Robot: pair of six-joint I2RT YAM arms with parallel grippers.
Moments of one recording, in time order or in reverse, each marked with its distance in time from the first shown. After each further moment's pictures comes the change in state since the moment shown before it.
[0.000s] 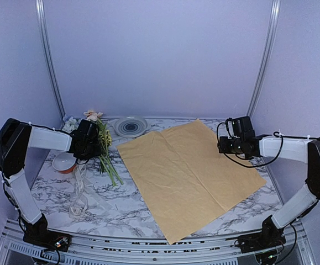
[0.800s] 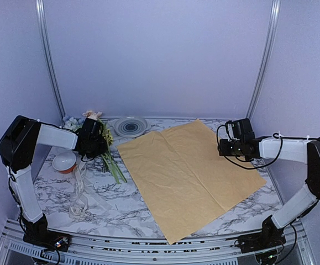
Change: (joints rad) left arm -0.002 0.123 0.087 0.093 0.103 -0.059; right arm 0.000 0.000 -0.027 0.000 -0.003 -0.006
